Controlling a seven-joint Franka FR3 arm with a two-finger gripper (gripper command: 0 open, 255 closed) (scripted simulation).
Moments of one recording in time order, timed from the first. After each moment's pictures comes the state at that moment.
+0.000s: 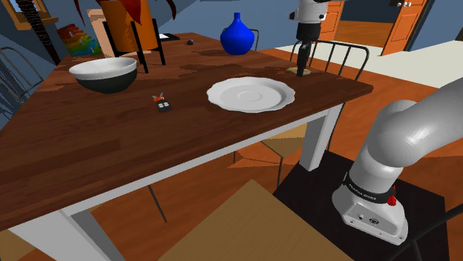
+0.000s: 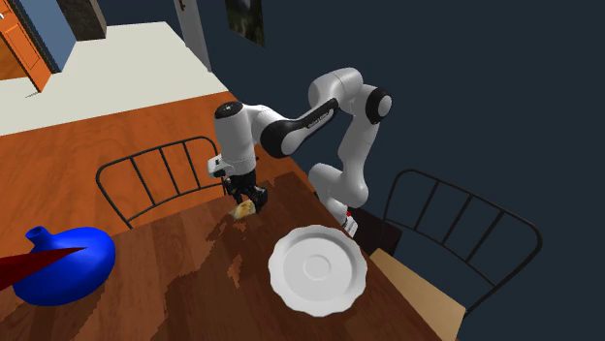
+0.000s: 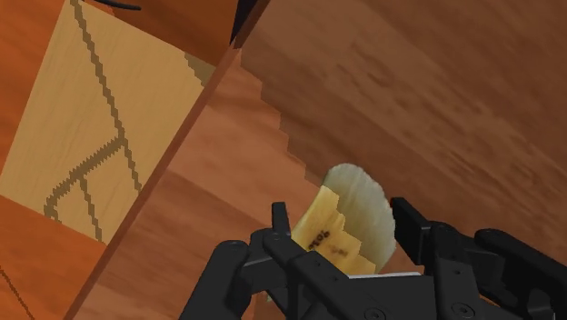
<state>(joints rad) -0.02 -0.66 -0.25 -2.35 -0.15 1.68 -0.47</state>
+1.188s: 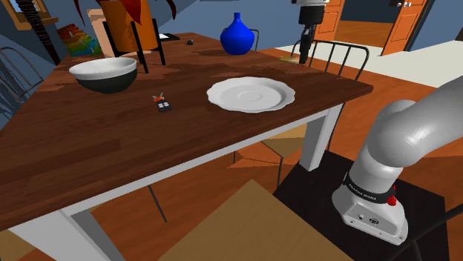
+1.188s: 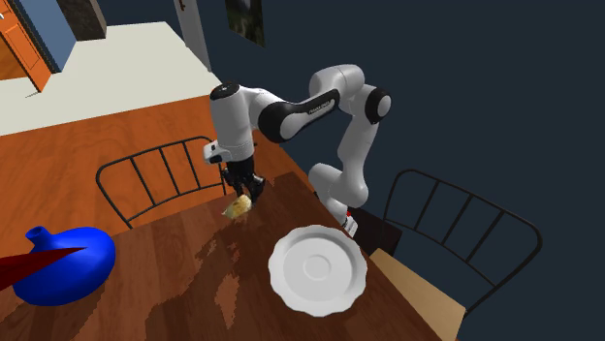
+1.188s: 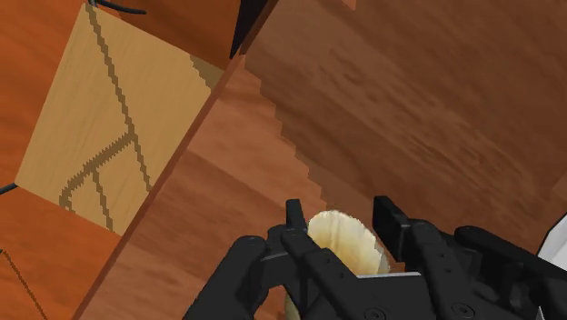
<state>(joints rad) -0.02 -0.64 -0.24 -2.21 -0.14 1.57 -0.48</state>
